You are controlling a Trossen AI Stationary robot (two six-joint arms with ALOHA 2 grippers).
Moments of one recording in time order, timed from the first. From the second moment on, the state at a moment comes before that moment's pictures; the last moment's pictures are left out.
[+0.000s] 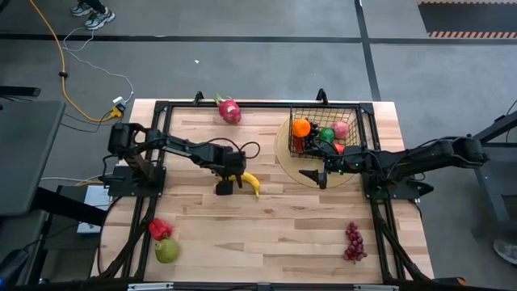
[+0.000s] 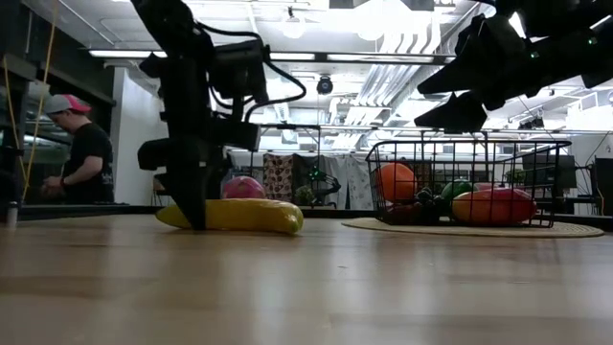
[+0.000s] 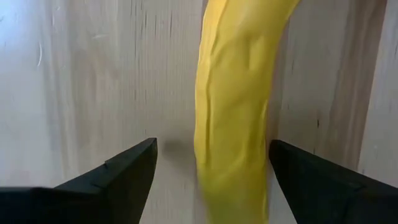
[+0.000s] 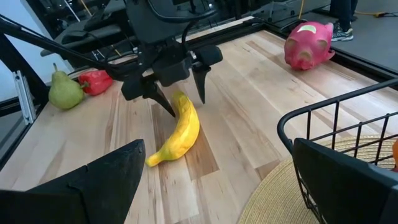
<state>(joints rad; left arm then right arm) 0.20 1.75 0.92 -0.54 -0.08 0.06 -0.01 0.90 0.28 0.34 0.15 0.28</state>
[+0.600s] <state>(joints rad) 0.21 1.64 0.93 -0.57 -0.15 0.05 -0.01 0.90 0.28 0.36 0.15 0.30</state>
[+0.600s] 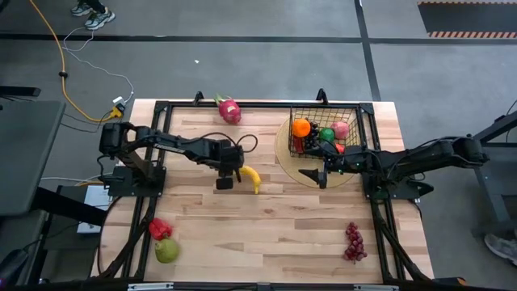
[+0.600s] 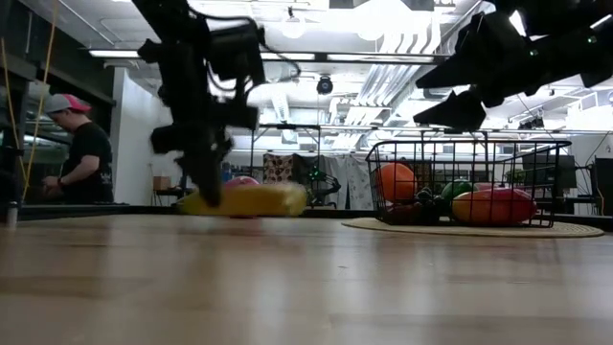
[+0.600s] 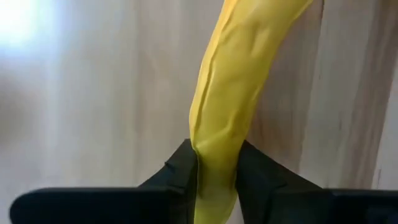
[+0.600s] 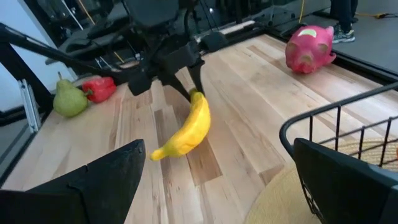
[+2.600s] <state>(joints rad) 0.14 1.41 0.76 0.40 -0.09 -0.36 0.09 1.43 0.67 0.99 0.30 -0.18</state>
